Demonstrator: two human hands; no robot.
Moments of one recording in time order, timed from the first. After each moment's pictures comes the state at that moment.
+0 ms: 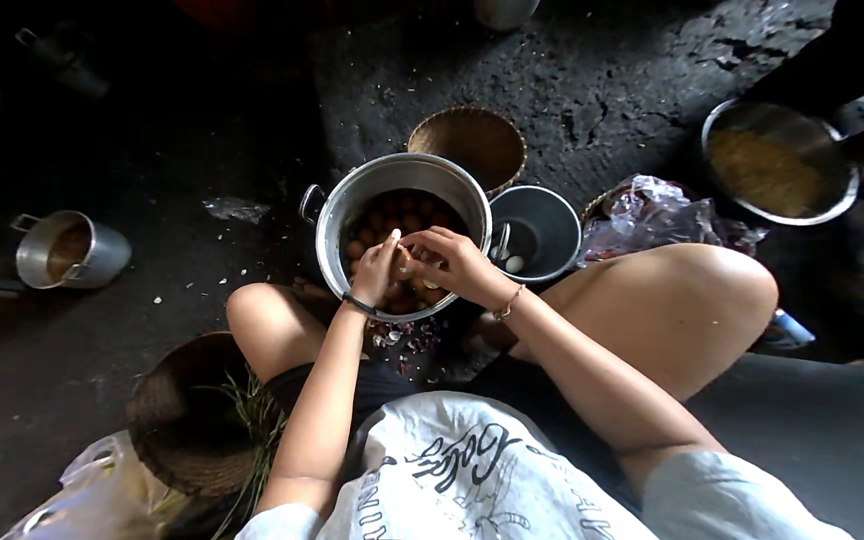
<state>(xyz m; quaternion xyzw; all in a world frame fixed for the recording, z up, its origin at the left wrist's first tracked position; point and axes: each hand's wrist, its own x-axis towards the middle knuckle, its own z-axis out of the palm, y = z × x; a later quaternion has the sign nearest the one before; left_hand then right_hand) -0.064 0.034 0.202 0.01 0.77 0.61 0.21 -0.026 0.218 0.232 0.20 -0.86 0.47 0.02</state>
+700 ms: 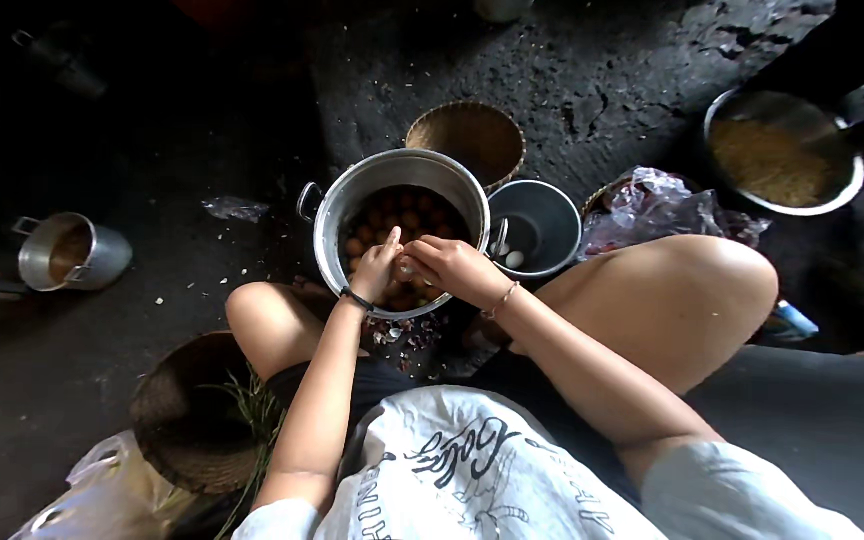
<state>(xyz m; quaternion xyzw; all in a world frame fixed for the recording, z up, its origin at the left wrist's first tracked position) -0.068 0.033 0.197 0.03 0.77 0.58 0.26 -0.025 0.215 0.224 0.29 -0.89 0.33 0.10</state>
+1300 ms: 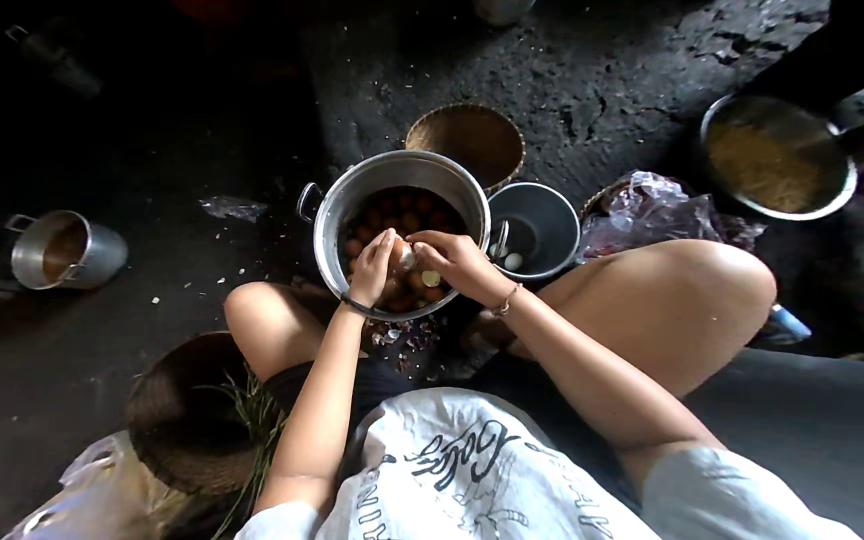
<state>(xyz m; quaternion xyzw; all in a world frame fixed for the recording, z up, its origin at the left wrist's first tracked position) -0.063 0.031 0.191 0.08 0.75 0.63 0.15 -0.028 0.217 0.225 0.10 -0.87 0.49 -0.05</state>
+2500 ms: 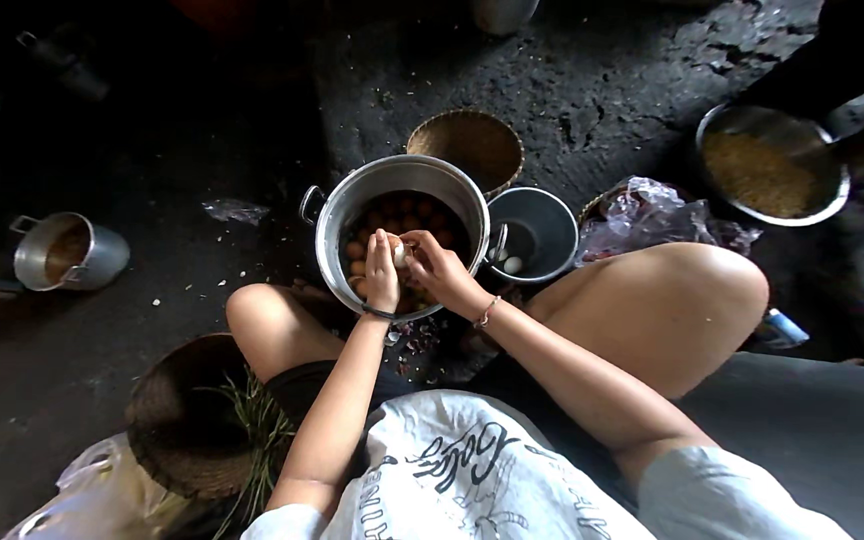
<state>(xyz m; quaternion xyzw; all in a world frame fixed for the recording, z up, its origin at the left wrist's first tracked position) -0.036 0.055 0.184 0.00 0.76 0.65 0.01 -0.017 0.194 0.210 0.11 -0.82 0.55 -0.03</state>
